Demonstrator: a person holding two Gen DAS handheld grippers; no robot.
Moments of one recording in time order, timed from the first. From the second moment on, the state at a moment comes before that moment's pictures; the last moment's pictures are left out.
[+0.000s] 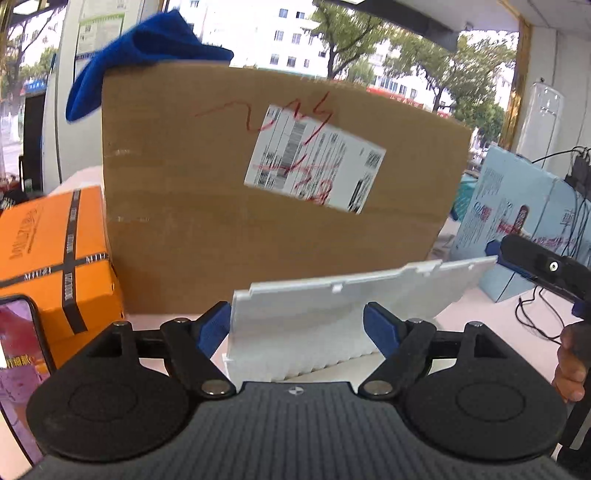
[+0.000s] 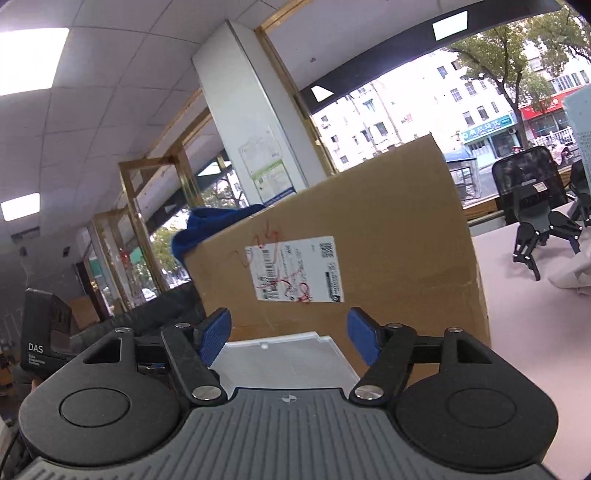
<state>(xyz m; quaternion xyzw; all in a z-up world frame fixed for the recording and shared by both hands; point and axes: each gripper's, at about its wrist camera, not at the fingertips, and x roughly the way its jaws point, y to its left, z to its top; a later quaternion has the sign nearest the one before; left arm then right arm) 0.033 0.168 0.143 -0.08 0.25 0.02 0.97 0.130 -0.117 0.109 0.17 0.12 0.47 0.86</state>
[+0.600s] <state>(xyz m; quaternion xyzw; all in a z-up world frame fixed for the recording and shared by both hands) 0.024 0.130 0.146 -0.07 0.25 -0.02 0.96 0.107 -0.046 0.095 0.04 0.23 0.31 0.92</state>
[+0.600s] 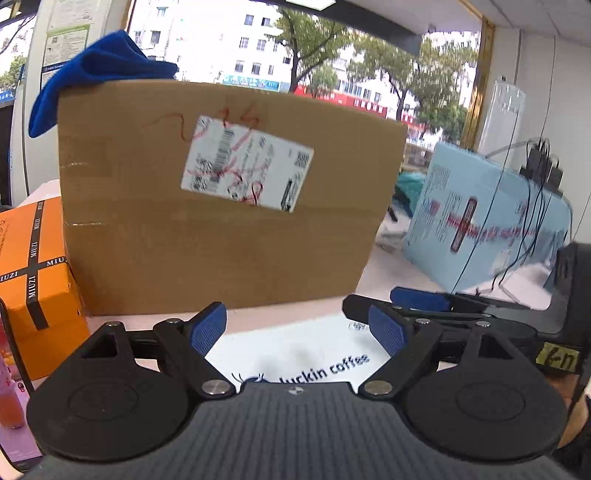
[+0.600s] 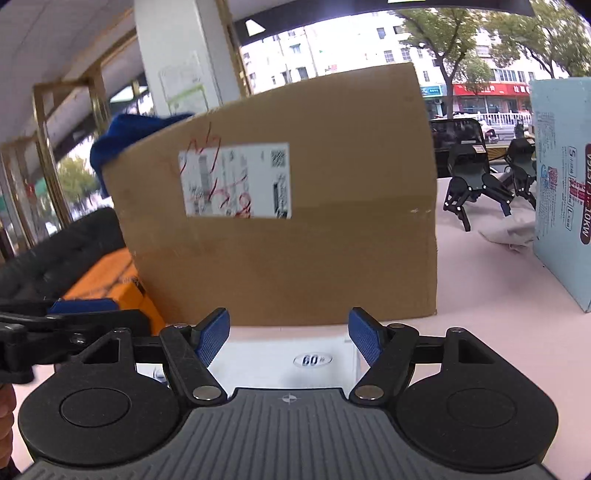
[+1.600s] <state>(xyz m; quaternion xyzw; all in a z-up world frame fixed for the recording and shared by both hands) 0.041 0.109 0.106 0.00 0.30 0.02 0.95 0.086 -0.018 0.073 -0.06 0.22 0.33 0.92</state>
